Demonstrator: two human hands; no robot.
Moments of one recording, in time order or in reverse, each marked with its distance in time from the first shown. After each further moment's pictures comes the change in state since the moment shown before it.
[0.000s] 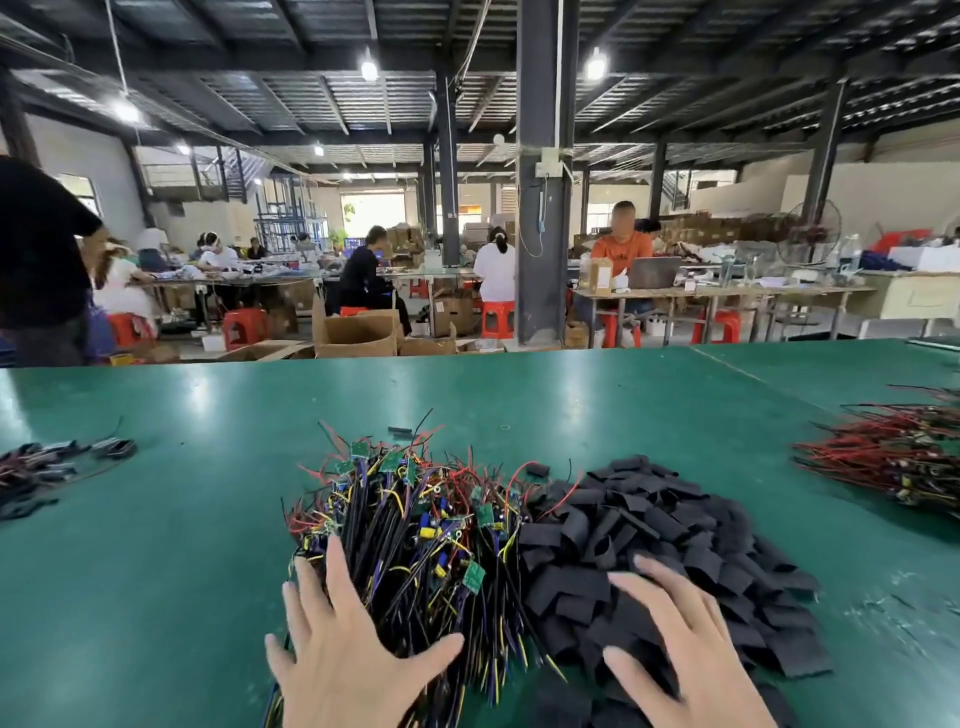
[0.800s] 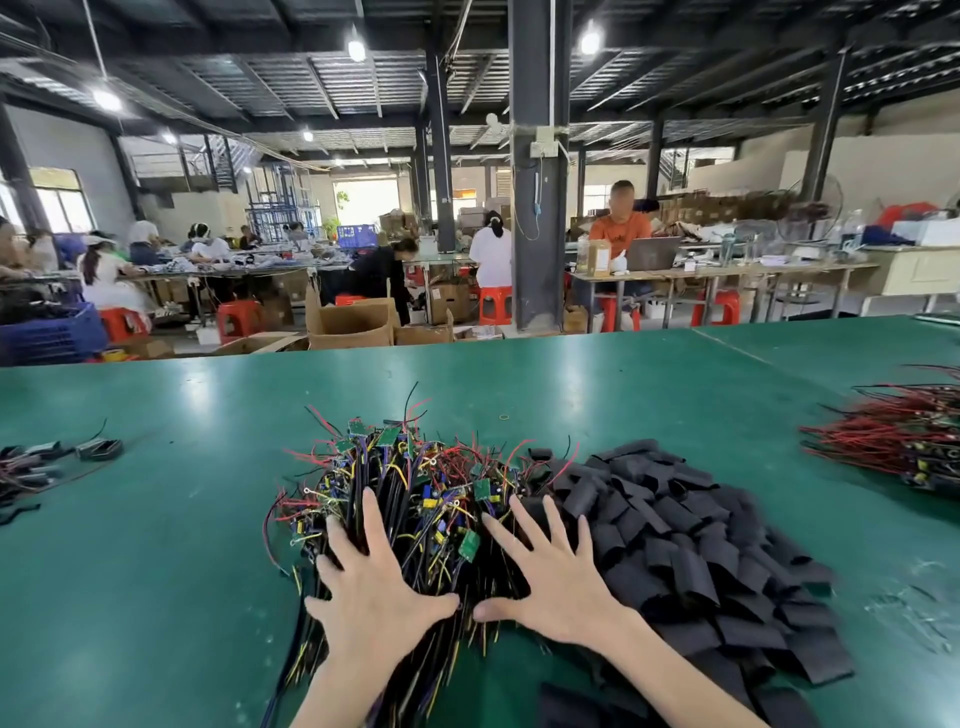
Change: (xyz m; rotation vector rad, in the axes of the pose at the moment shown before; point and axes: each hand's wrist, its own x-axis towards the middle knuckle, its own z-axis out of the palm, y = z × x) left_hand 0.058 0.023 0.030 0.101 -0.035 0.030; right_hand 0.109 -0.021 0.127 -0.213 -0.387 -0.101
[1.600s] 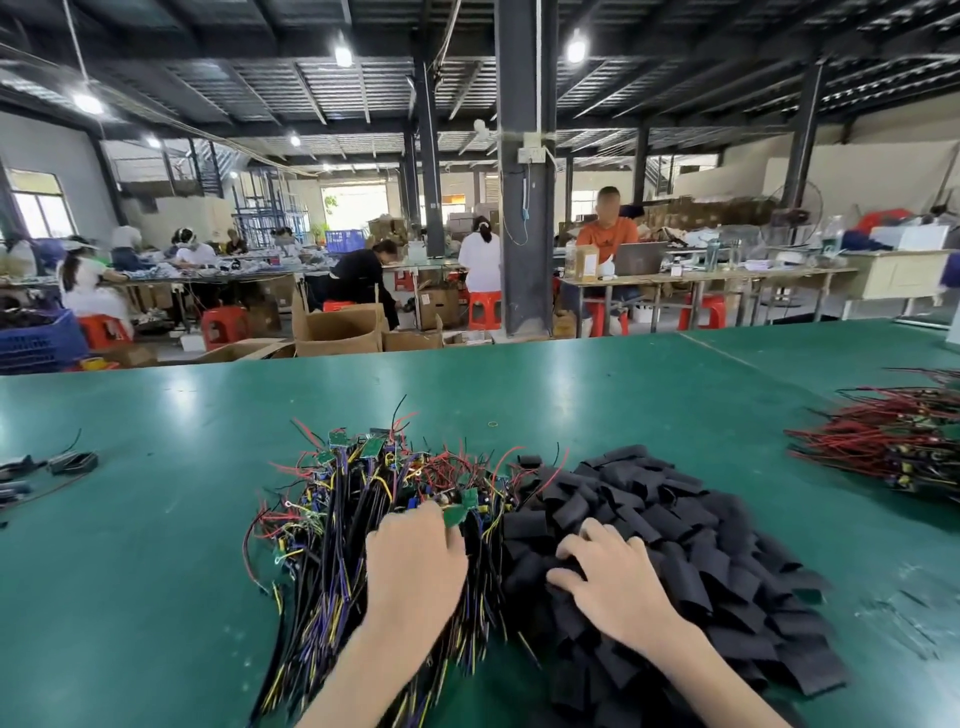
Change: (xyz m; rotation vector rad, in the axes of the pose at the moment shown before) left_hand 0.007 0.053 -0.013 0.008 0.188 0.381; right_hand -0.022 0.043 -0.021 -0.046 0.140 0.211
